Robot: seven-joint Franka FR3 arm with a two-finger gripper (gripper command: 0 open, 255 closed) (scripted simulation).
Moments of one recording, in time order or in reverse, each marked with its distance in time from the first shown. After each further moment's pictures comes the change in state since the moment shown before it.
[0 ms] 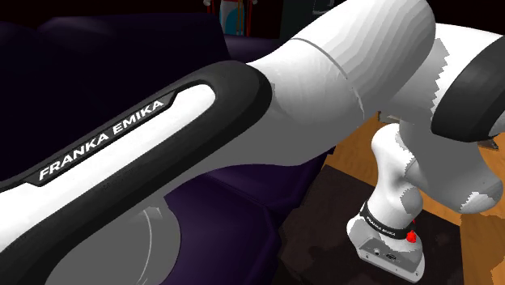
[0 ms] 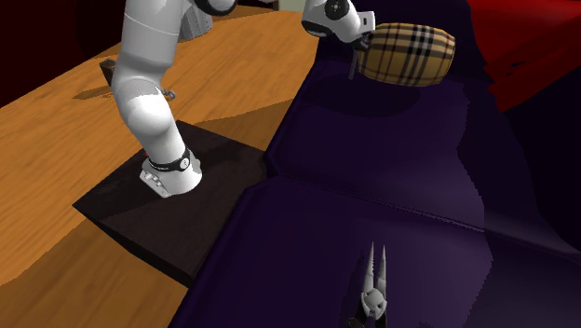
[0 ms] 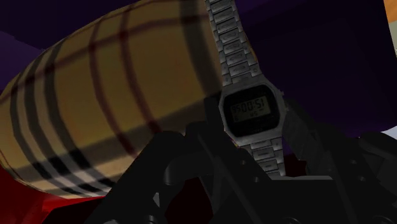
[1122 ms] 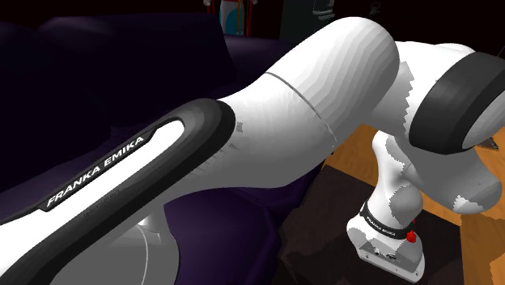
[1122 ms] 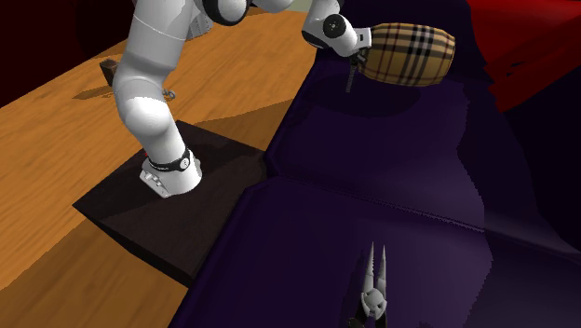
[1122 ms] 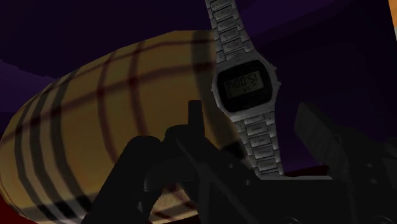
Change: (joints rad) arm -0.046 0.080 0.069 0.022 0.139 0.046 -0.176
